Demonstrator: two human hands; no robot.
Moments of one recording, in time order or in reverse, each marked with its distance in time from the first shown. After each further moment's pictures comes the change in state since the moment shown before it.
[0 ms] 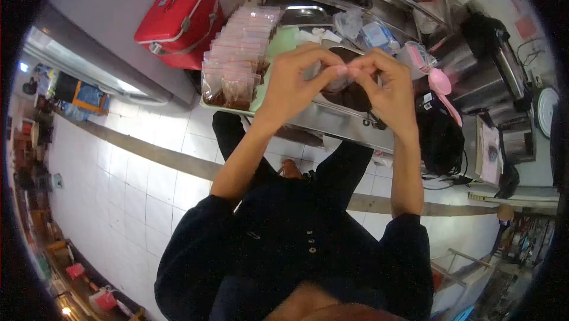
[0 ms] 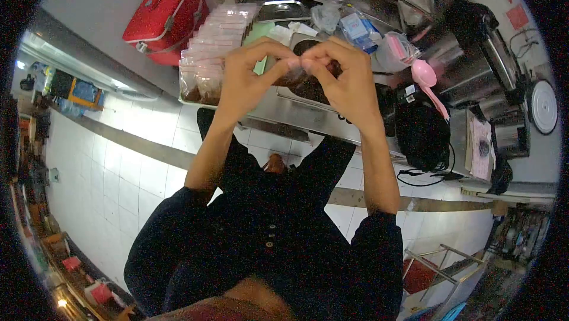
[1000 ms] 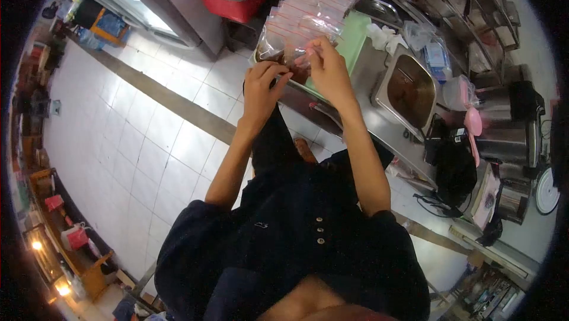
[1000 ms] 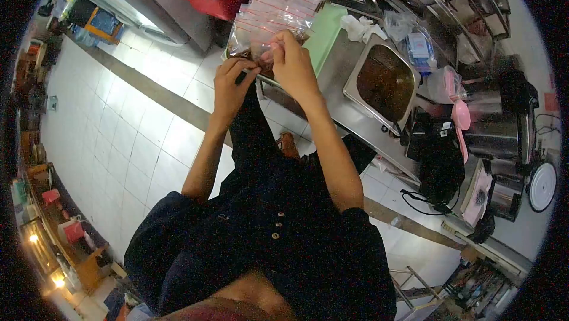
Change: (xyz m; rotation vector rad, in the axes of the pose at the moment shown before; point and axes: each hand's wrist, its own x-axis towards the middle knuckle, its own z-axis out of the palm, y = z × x) left_hand -0.166 -0.093 -0.112 0.748 0.357 -0.211; right_hand 0.020 0.042 0.243 0.297 -0.245 0.218
